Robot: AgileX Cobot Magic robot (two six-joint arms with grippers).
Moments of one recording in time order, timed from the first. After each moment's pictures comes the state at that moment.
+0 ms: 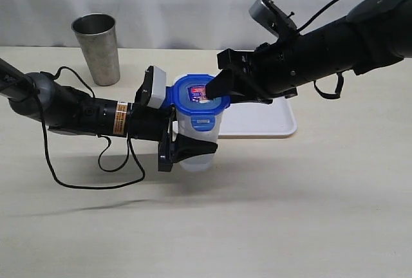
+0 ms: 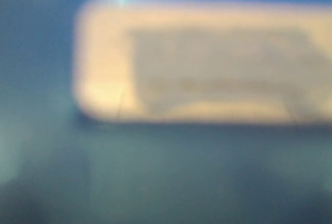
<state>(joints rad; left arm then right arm) -0.32 2.32 -1.20 1.38 -1.18 -0.49 0.30 1.80 -1.18 1.03 0.78 -0.64</state>
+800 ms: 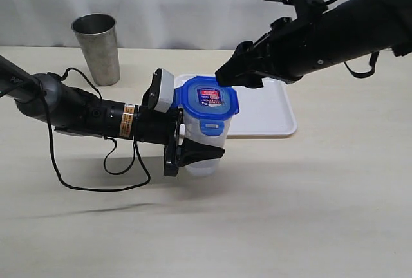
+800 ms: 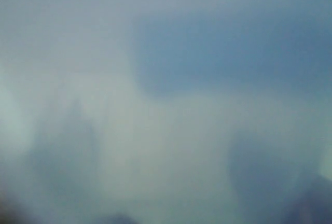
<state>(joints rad) -0.34 2.32 -1.20 1.38 -1.18 -0.49 0.32 1.57 -1.15 0.80 0.68 -0.73</state>
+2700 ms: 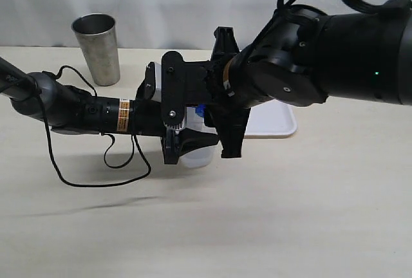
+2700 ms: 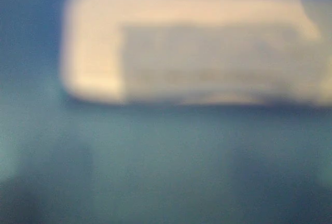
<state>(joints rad) -0.33 2.31 -1.20 1.32 -1.13 -0.53 0.76 1.73 -1.18 -0.50 0.55 -0.56</state>
